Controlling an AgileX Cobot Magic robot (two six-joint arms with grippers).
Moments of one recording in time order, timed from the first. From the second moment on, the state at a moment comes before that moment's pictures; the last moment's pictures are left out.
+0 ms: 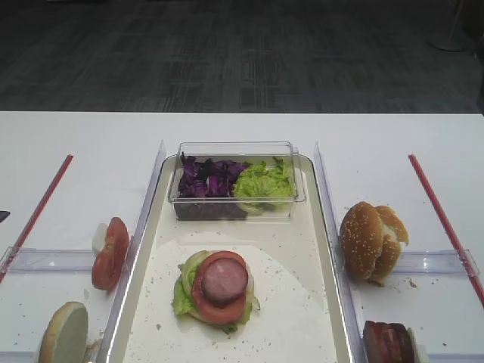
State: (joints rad) left arm -0.02 -0.02 -0.49 0.02 1.19 -0.05; right arm -0.05 1.52 -1.40 0.03 1.24 -0.12
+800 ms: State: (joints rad) left arm -0.02 -0.02 -0.49 0.02 1.19 -0.05; right arm -0.05 0.84 -0.83 0.03 1.24 -0.13
